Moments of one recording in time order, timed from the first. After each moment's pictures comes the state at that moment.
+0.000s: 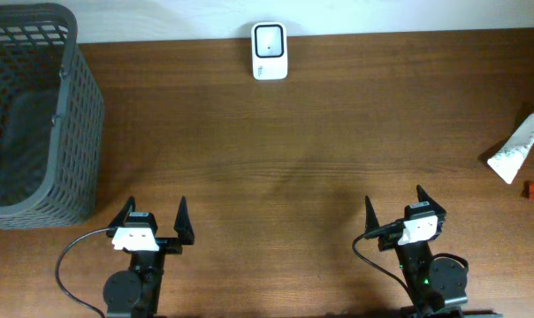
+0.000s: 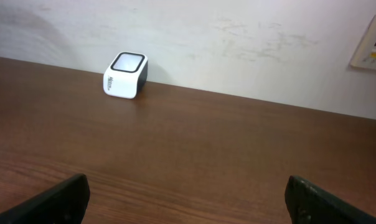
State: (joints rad) left arm -0.05 0.05 0.02 -0.02 0.01 -0.08; right arm 0.11 0.01 0.01 -0.08 -0.02 -0.10
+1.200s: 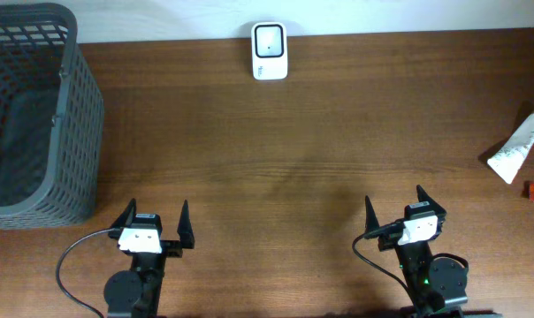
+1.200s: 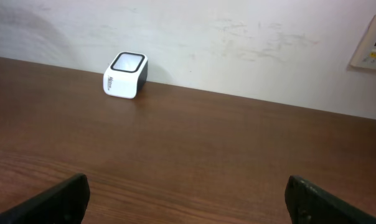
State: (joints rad) left arm -0.05 0.02 0.02 -0.08 0.02 0.00; right arm 0.11 0.01 0.01 -0.08 -0.02 -0.10
